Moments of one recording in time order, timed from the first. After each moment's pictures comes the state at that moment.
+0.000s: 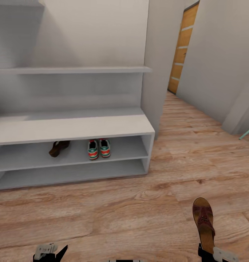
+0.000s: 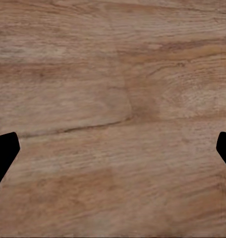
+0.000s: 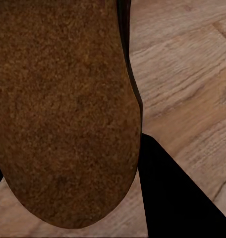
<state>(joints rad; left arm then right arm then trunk) -0.21 0.15 0.53 -0.53 -0.15 -0.25 -0.70 -0.26 -0.10 -0.39 -0.40 0.07 -0.39 -0.16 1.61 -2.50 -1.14</state>
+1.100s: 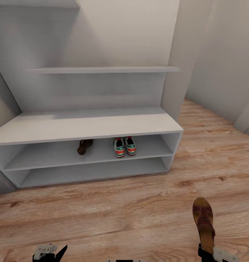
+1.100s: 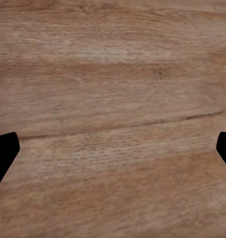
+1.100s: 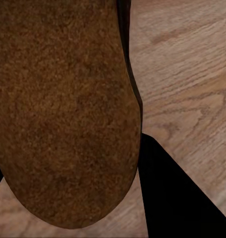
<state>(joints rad) -0.21 0.16 0.54 -0.53 -0.15 -0.25 -0.70 -0.26 -0.10 -0.39 -0.40 0.07 -0.39 -0.16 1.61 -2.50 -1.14</state>
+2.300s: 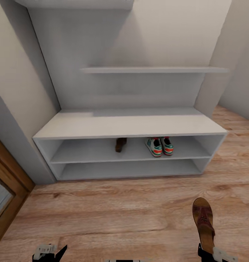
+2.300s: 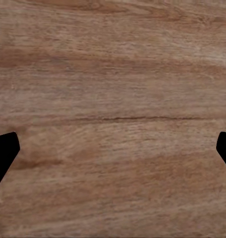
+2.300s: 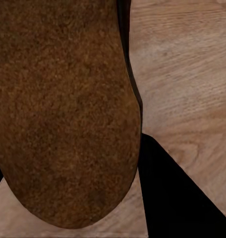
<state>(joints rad) -0.21 0.16 0.54 -0.53 -0.15 -0.25 -0.70 -0.26 -0.10 -0.39 -0.40 0.07 -0.39 -0.16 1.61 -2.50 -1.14</state>
